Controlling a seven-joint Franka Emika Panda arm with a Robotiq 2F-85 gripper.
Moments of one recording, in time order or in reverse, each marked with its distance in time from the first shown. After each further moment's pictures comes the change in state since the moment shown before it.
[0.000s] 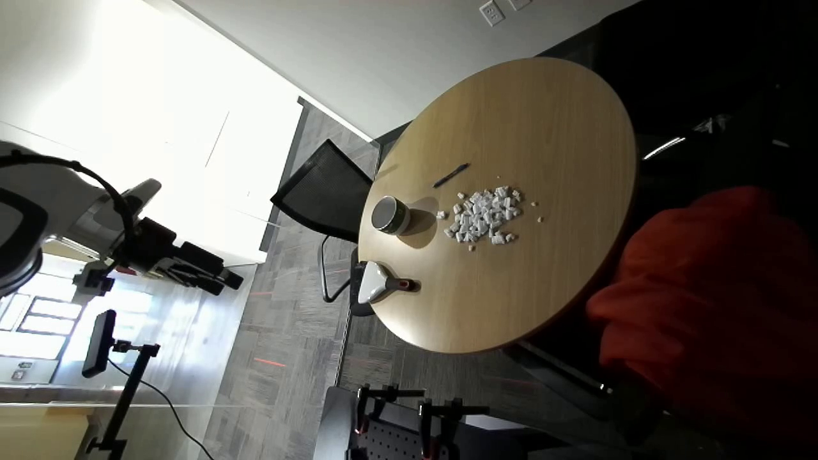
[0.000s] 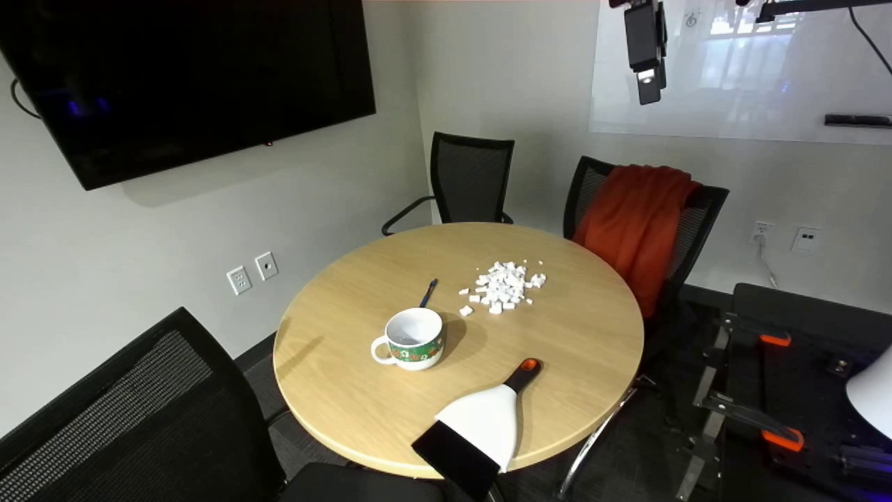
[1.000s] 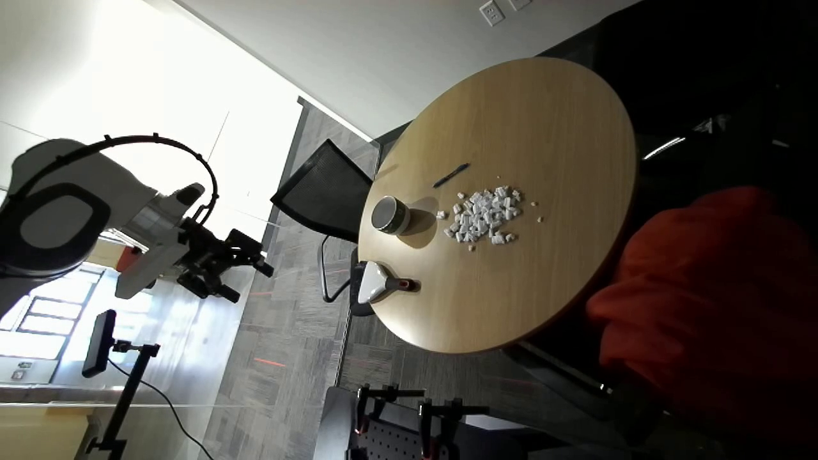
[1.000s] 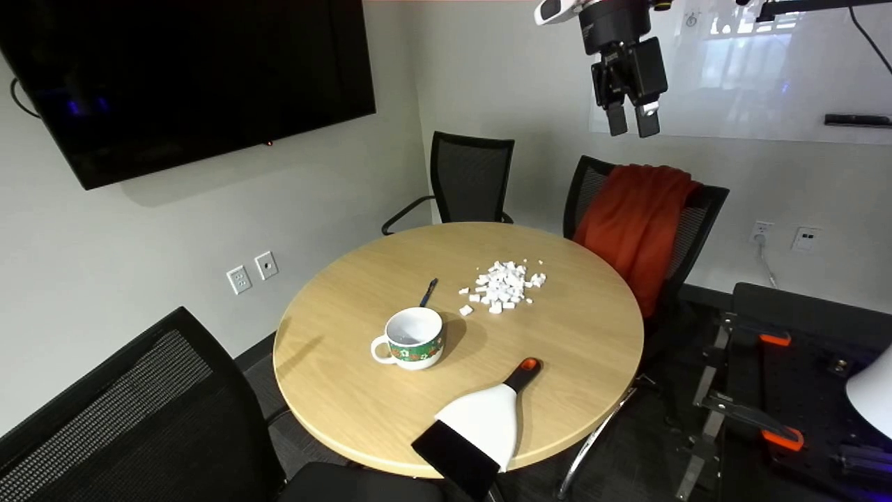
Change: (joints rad) arm 0.052 0.096 -0.052 -0.027 0.064 0.069 -0.524
